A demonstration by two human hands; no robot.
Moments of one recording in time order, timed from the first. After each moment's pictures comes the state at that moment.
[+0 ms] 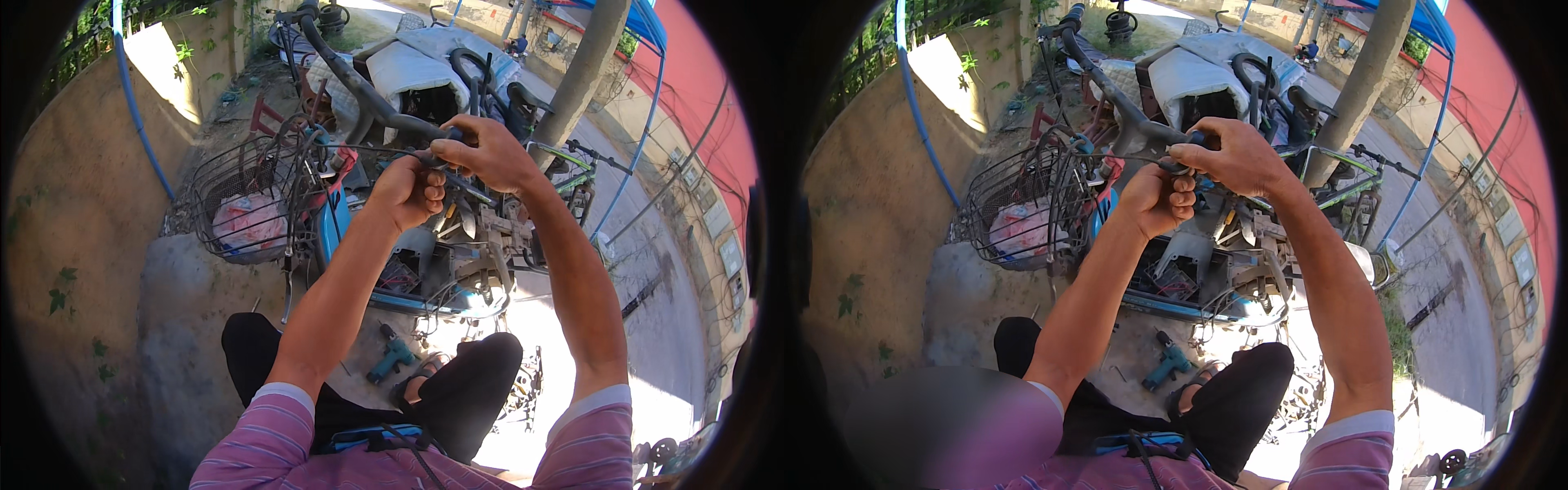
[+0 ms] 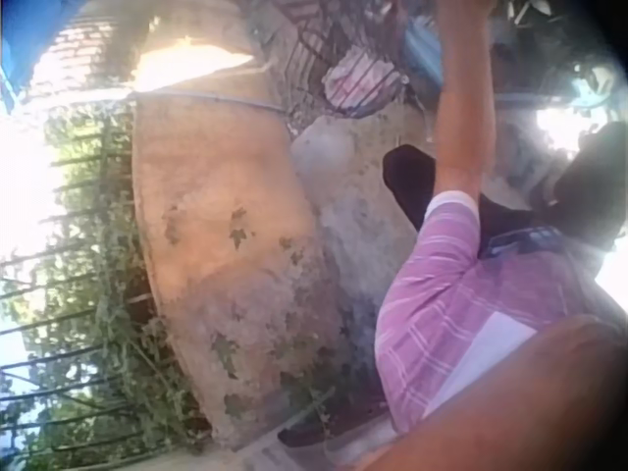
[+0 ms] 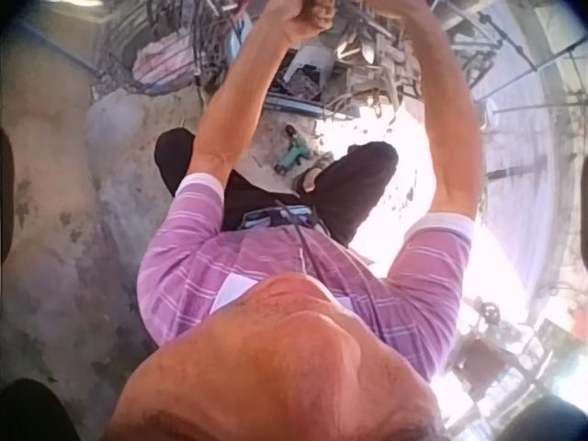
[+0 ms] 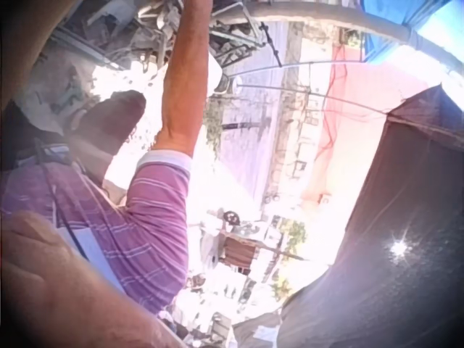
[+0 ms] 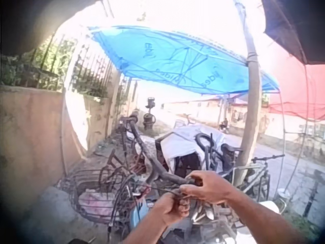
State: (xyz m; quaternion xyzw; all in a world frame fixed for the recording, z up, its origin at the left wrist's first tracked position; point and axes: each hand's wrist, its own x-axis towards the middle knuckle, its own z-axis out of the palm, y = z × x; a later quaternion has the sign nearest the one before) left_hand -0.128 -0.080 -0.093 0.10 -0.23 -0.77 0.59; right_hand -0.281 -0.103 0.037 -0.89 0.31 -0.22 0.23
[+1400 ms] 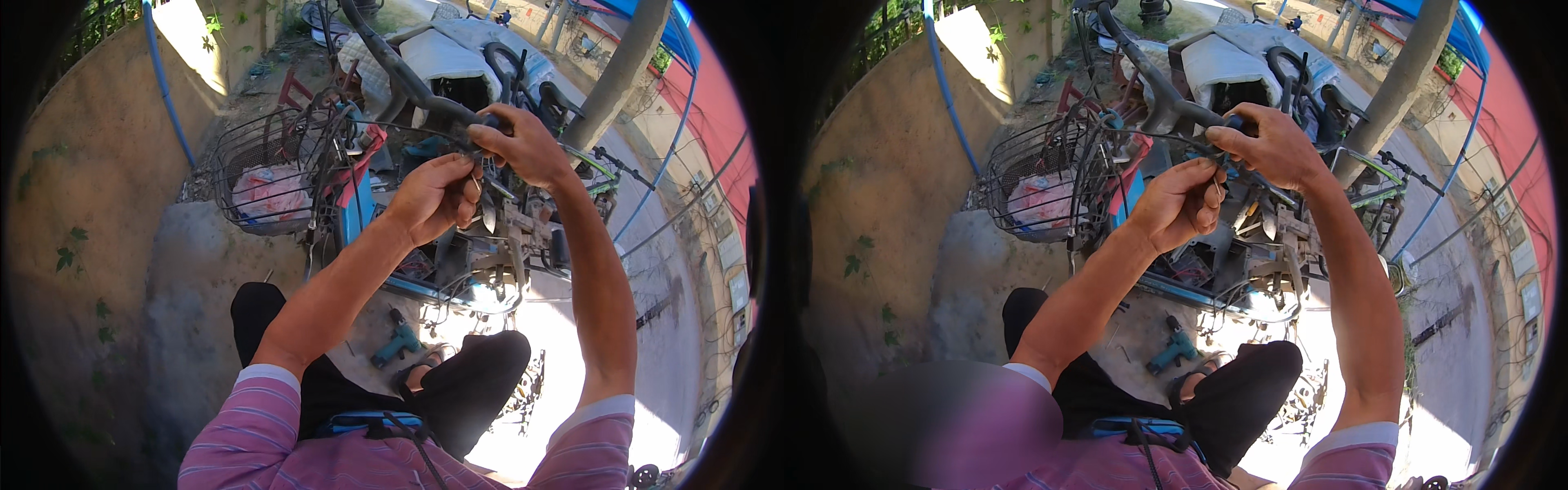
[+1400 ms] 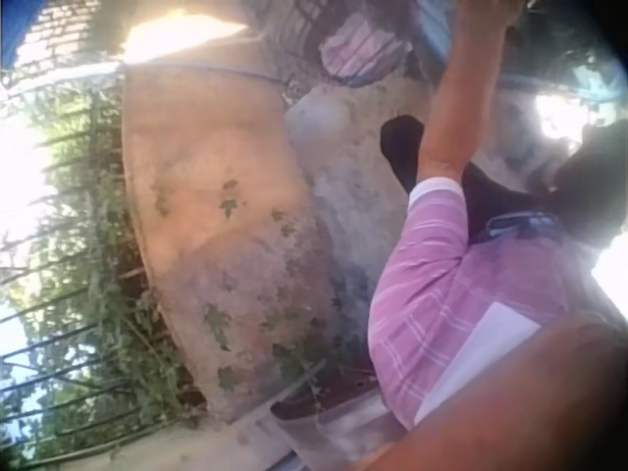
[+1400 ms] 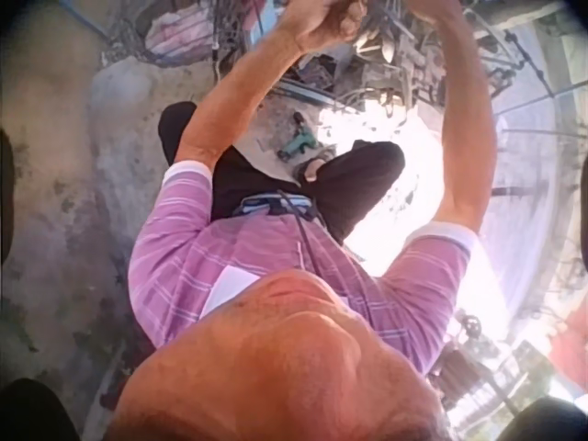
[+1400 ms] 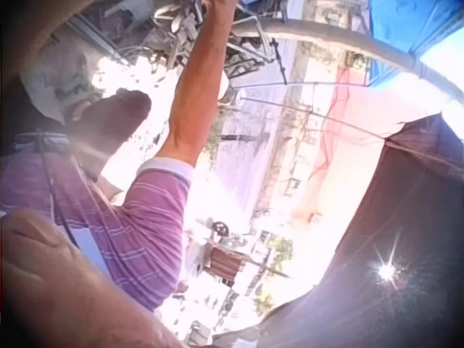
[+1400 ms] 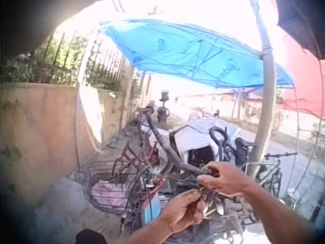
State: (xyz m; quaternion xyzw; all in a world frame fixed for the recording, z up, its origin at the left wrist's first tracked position) left_hand -0.141 -0.024 -0.089 0.08 -0.29 -0.72 0.62; right_hand -0.281 -0.108 0.035 -0.91 0.30 -0.20 0.21
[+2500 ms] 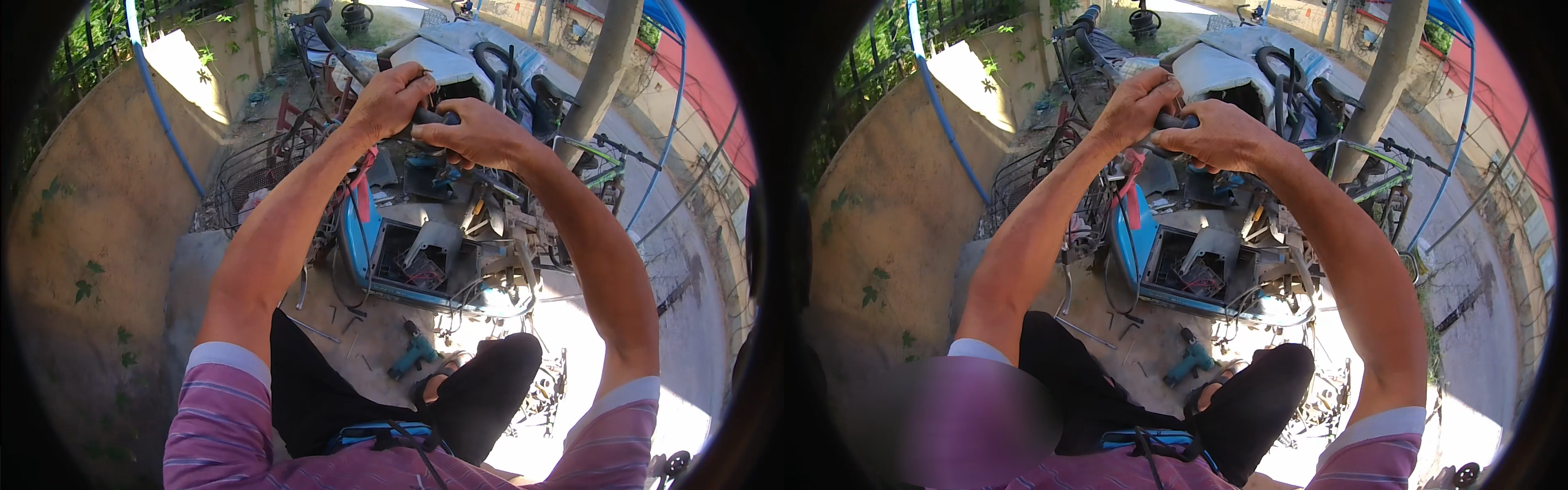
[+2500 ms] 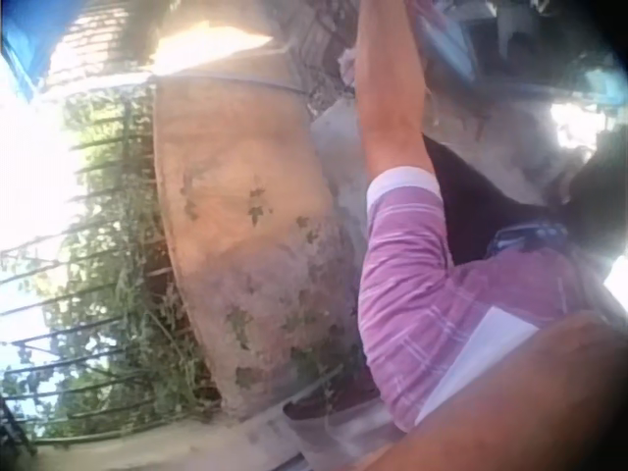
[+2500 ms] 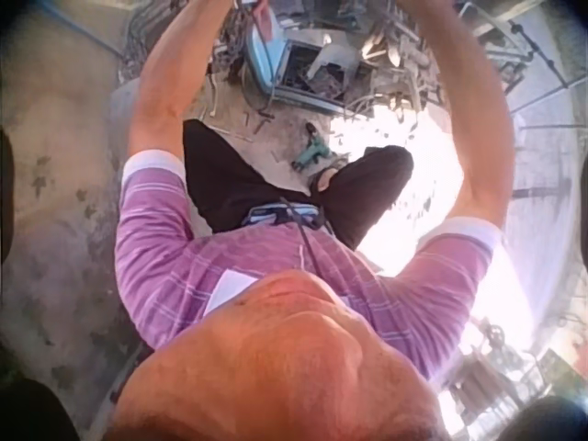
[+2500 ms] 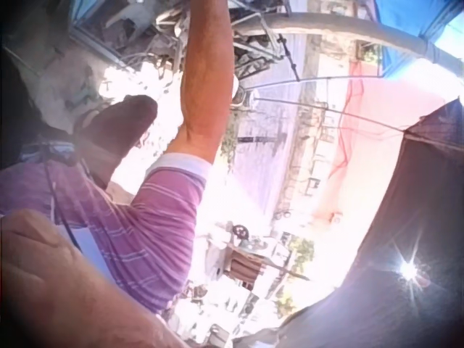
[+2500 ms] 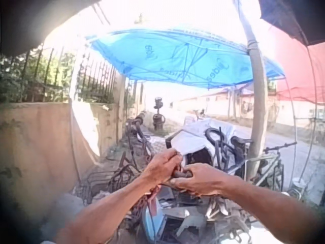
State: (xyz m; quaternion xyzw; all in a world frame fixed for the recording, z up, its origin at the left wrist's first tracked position) left_hand -0.055 -0.121 -0.001 0.40 -0.72 -0.12 0.56; right_hand -0.255 -0.105 0.053 -0.90 0.34 -0.13 0.25
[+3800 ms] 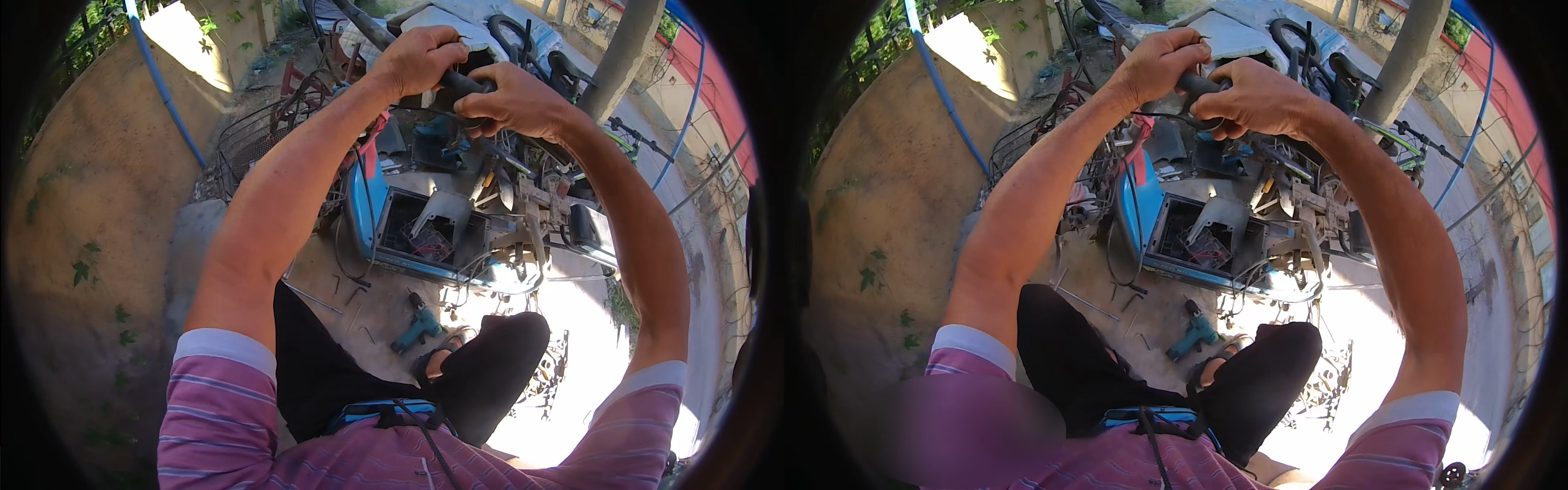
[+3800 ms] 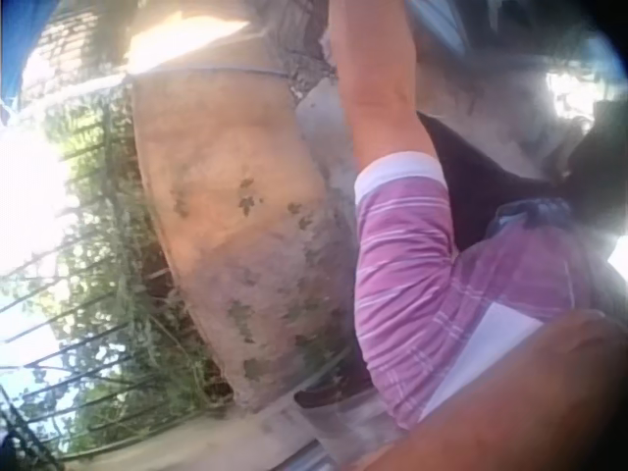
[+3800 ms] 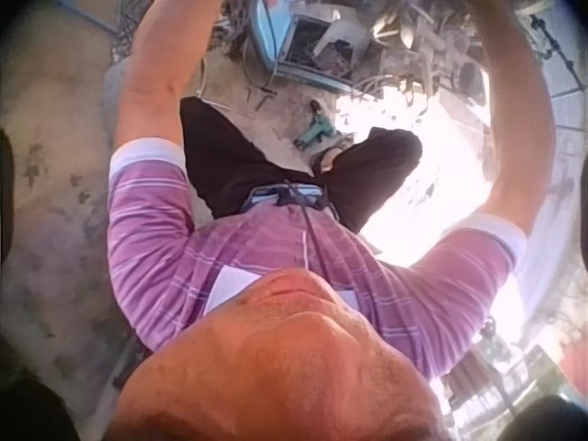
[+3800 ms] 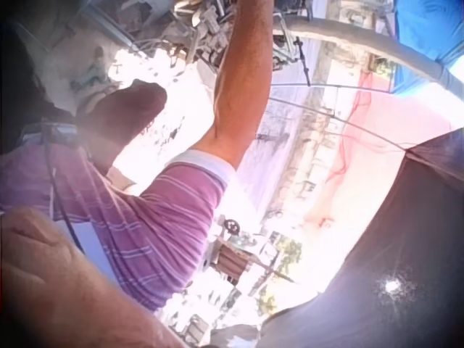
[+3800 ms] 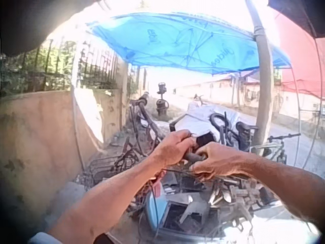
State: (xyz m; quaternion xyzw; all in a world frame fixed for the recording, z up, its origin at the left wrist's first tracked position) left_hand -0.064 -0.127 -0.013 0.39 -0.73 -0.13 0.54; right_hand -0.267 -0.127 0.036 -0.90 0.29 -0.11 0.29
